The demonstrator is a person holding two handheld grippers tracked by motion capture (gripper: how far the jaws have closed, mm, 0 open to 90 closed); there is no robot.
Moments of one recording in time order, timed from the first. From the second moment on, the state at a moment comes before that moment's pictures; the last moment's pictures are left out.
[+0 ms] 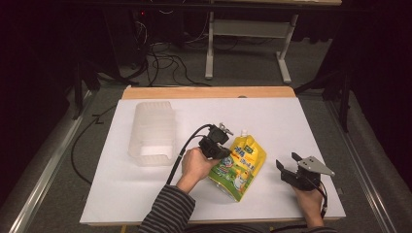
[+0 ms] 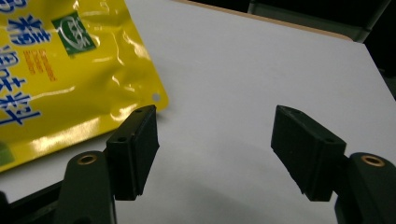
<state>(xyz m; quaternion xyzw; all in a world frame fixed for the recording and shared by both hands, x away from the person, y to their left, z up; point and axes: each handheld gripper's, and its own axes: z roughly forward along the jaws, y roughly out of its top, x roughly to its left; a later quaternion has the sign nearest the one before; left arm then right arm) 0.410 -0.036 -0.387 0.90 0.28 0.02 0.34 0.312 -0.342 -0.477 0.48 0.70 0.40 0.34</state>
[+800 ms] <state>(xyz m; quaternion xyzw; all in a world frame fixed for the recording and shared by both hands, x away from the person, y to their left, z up) 0.403 0.006 -0.332 0.87 0.28 0.08 0.39 0.312 -0.341 -0.477 0.48 0.71 0.40 0.35</state>
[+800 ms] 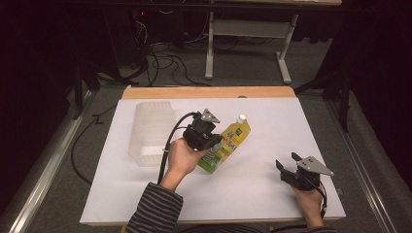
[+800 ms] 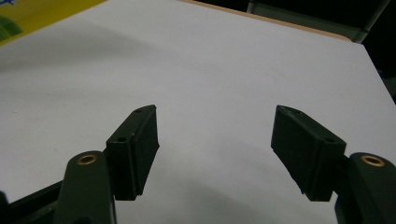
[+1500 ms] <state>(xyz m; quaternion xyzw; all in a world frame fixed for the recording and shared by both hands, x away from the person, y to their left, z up) 0.400 0.068 -0.295 0.83 0.32 0.13 0.44 0.312 -0.340 -0.477 0.47 0.71 0.39 0.35</state>
